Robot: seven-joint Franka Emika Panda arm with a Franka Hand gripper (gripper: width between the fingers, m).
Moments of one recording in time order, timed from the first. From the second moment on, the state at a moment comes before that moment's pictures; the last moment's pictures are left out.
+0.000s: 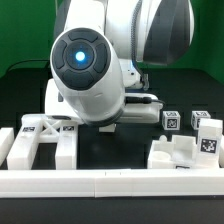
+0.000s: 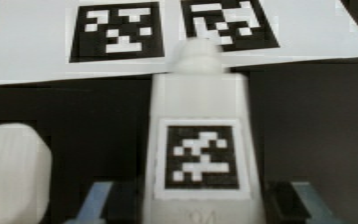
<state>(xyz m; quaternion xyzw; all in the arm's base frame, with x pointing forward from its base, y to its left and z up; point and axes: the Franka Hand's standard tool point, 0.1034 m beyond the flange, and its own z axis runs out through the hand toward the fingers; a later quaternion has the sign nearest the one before) 0.451 -0.035 0.009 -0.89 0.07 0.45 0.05</state>
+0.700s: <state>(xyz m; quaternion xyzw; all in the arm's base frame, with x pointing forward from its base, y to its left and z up) 0.487 -0.010 0.067 -0.89 0.08 0.44 0.04</state>
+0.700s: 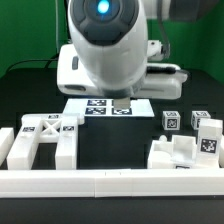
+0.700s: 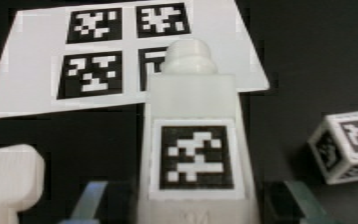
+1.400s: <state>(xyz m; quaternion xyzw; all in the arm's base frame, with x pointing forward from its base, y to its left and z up) 0.537 -0.011 0.095 -0.95 0.07 0.30 0.05</state>
